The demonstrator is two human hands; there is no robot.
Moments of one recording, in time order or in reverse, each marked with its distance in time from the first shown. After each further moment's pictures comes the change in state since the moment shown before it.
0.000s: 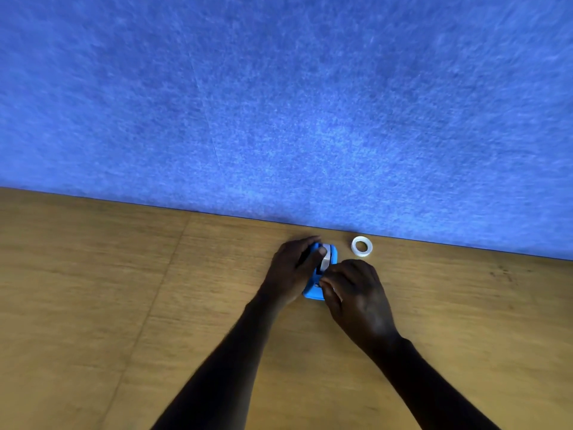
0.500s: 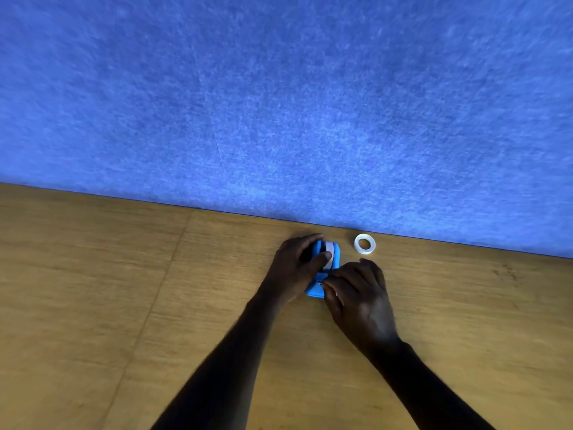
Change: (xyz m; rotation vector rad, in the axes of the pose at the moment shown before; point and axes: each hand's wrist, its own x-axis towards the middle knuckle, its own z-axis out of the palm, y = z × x) left_hand 0.001 -0.006 0.000 -0.018 -0.040 -0.018; right_hand -0.010 -0.001 0.008 -0.044 0.109 -0.035
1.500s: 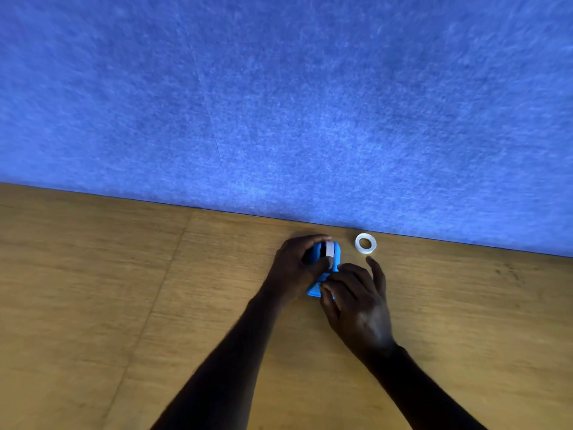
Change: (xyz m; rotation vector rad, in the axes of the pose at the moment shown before) left_hand 0.001 -0.002 0.002 0.000 0.015 0.079; right_hand -0.006 -0.006 0.007 -0.054 0.102 -0.008
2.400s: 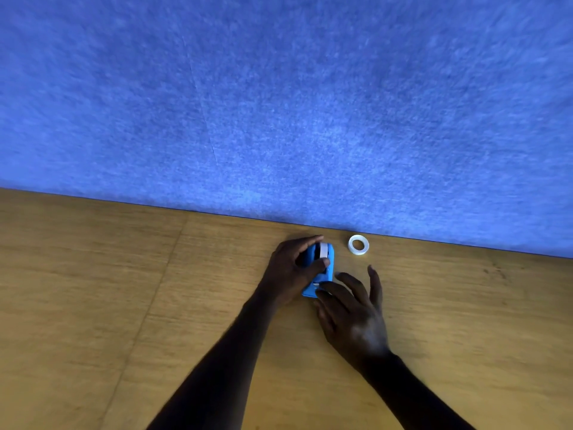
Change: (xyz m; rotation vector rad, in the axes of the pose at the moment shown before) left_hand -0.009 0.010 -0.005 0.033 -0.026 -0.068; right_hand -0.020 0.002 0.000 -0.061 -0.020 -0.048
